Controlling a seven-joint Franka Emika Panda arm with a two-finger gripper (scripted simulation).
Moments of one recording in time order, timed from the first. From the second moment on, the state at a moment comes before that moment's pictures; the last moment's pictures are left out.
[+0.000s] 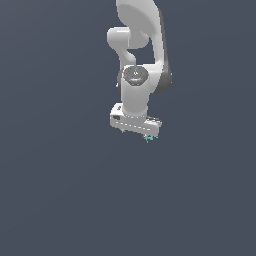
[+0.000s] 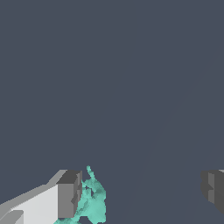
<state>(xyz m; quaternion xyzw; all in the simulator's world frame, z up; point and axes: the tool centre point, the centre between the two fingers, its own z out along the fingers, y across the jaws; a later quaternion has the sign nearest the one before) -0.036 0.027 0.139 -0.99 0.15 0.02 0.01</state>
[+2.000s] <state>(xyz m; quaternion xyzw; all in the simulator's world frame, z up) -0.111 0.116 0.091 -0.86 0.51 0.00 0.00</state>
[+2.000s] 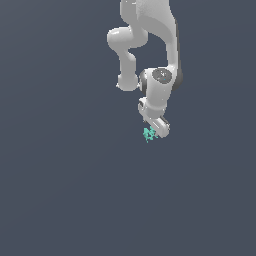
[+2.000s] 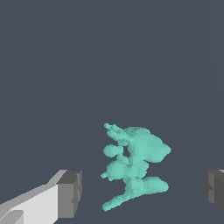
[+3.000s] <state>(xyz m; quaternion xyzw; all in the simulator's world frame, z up) -0.117 0.120 0.063 -0.85 0.53 0.00 0.00</state>
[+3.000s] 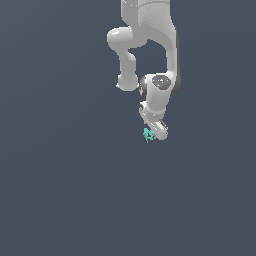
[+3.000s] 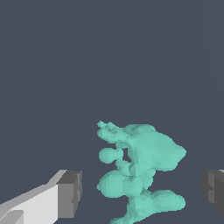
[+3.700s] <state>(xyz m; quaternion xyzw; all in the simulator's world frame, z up) -0.116 0.121 0.039 -0.85 0.53 0.00 0.00</state>
